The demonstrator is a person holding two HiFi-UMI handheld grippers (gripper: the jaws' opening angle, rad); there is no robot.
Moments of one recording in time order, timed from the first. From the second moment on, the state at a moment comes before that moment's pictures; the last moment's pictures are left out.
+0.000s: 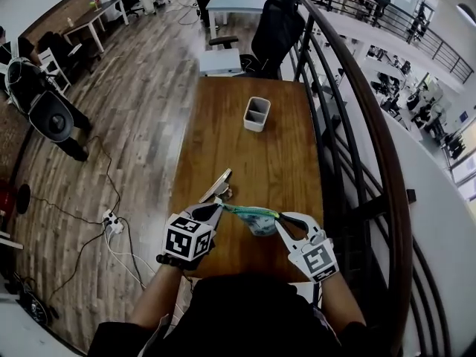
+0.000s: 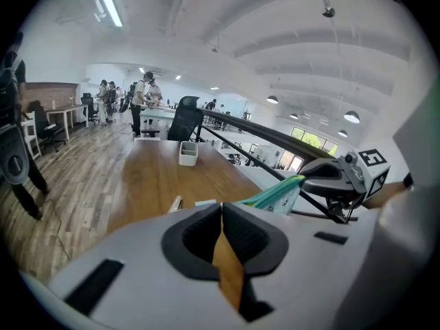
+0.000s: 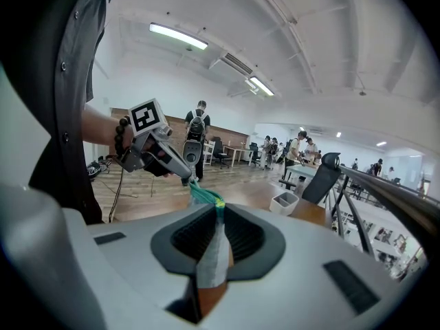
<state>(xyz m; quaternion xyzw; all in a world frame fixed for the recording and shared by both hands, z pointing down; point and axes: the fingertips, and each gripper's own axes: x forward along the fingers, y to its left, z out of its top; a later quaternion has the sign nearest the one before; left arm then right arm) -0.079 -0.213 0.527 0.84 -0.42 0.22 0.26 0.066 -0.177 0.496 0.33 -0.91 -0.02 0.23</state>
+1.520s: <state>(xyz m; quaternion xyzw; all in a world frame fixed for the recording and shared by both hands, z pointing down) -0.104 -0.218 0.511 0.85 -0.46 0.13 0.24 0.080 -0.196 0.477 0.40 -0.90 0.01 0.16</state>
